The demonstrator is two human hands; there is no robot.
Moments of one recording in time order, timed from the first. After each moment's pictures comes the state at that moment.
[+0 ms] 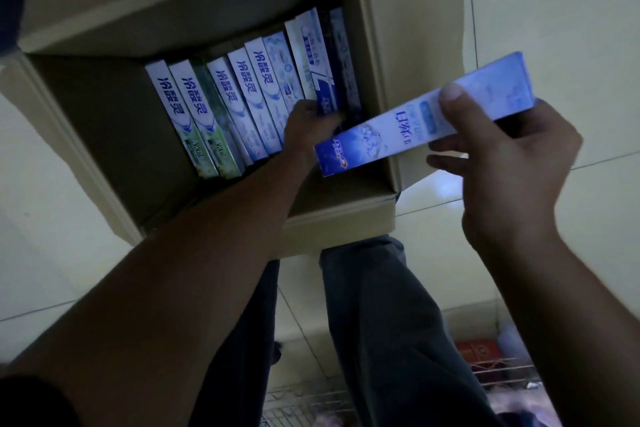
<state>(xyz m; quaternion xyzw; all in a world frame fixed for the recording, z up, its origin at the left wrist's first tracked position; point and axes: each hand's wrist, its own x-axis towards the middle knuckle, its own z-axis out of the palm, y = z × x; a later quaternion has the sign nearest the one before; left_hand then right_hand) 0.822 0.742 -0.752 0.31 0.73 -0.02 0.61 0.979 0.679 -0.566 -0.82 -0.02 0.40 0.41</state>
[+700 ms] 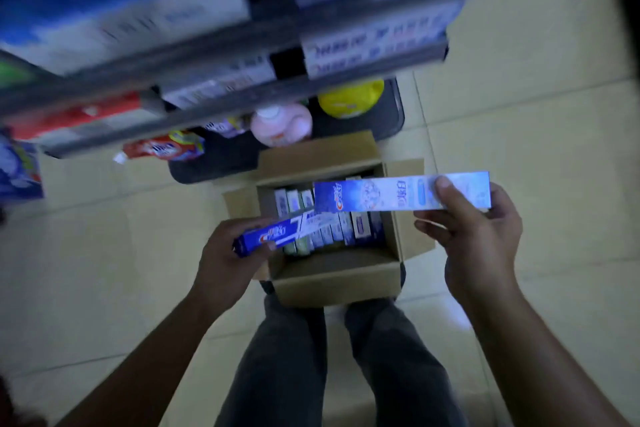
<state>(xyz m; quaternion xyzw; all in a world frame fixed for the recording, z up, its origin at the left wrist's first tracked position) 0.620 0.797 -0.344 0.57 0.64 0.15 0.49 0.934 0.756 -0.280 -0.69 -0.01 0.43 0.58</state>
